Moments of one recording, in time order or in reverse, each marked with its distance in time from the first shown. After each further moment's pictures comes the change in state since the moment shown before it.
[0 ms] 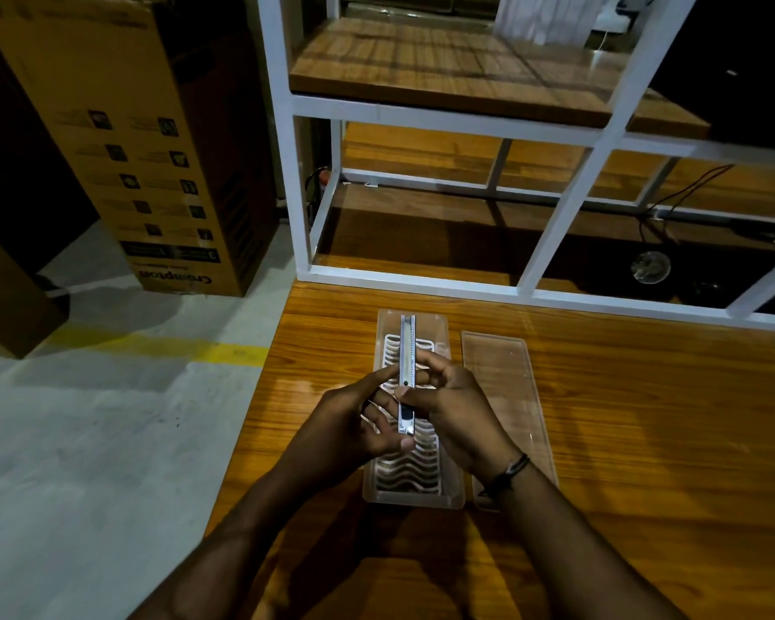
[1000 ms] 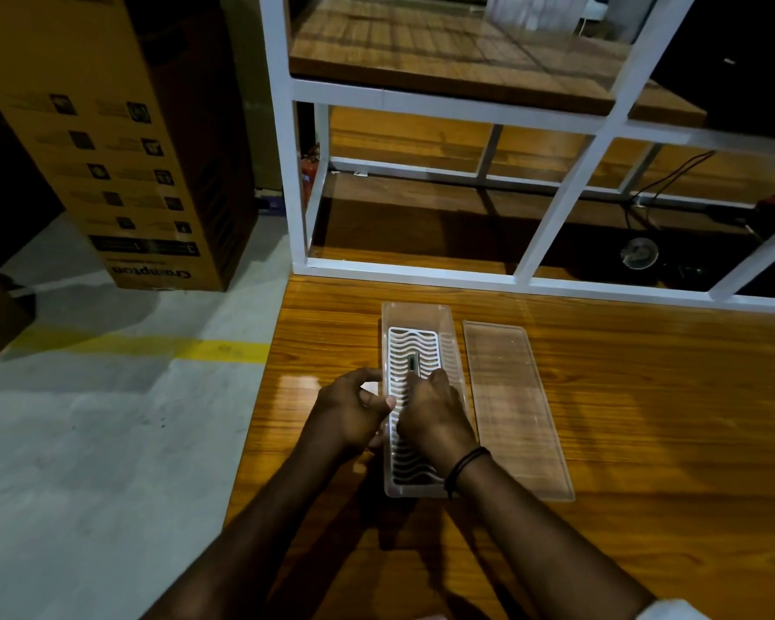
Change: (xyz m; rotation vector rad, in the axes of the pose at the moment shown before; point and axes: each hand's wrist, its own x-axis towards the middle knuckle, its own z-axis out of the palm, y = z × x) left_hand 0.014 -0.016 -0.006 -0.169 0.132 -0.498; right_hand 0.014 0.033 0.040 -1.108 0.196 0.175
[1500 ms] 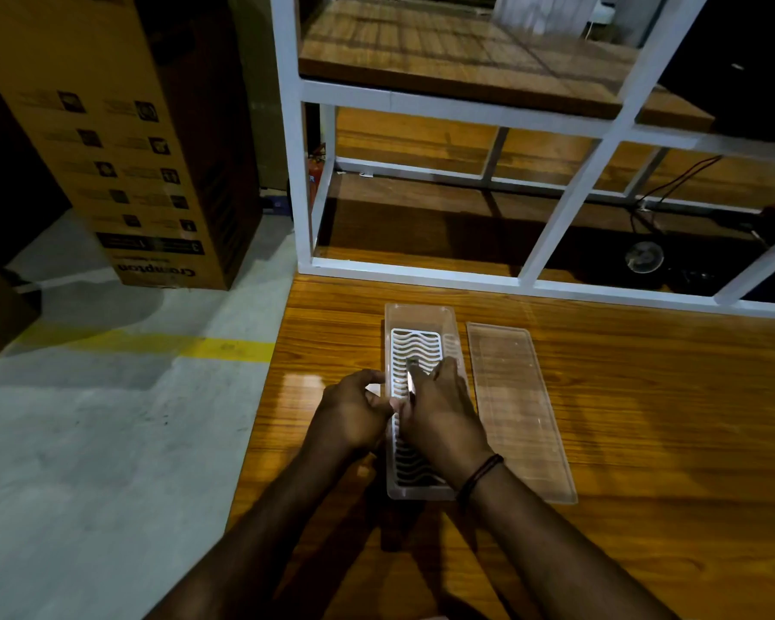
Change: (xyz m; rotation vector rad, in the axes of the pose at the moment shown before) left_hand -0.003 0.001 0.002 0.077 0.050 -0.014; right_hand -0.020 -0.006 -0.013 -0.077 0.104 -0.126
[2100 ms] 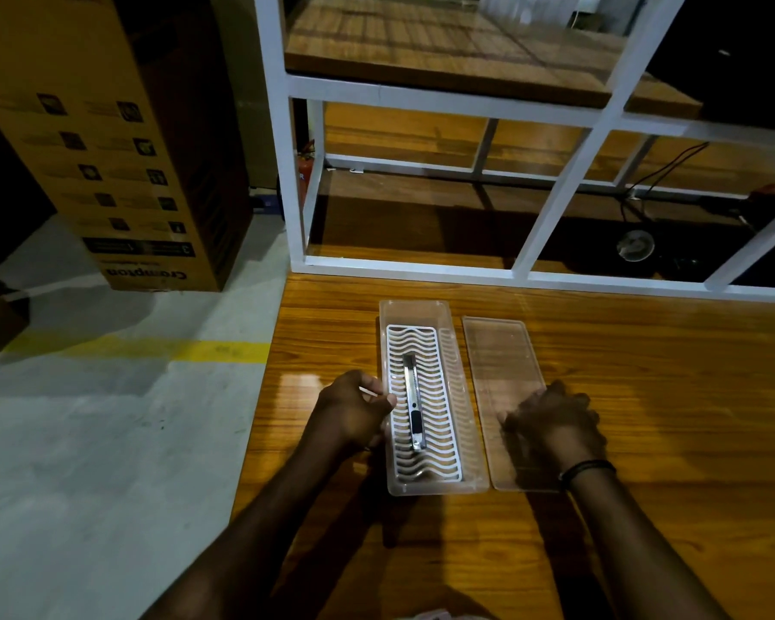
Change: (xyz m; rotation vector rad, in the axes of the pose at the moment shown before) left_hand 0.005 -0.001 -0.001 -0.093 -0.052 -0.121; right_hand 0.003 0.106 -0.045 -0.014 -0.030 0.823
